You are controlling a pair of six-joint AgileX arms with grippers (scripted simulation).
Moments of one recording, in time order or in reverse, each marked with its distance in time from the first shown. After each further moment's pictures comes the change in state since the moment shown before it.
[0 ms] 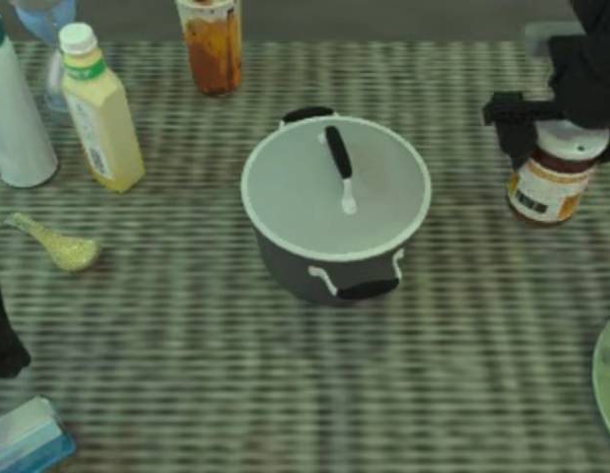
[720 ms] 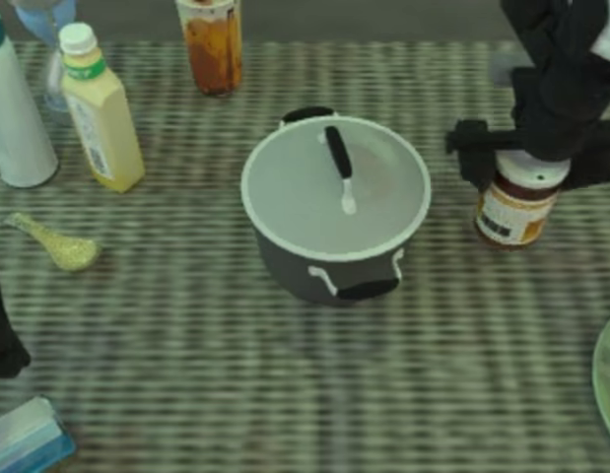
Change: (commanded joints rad) left arm 0.000 0.000 0.000 0.000 0.000 0.000; right arm 0.072 0.012 -0.107 0.120 0.024 0.113
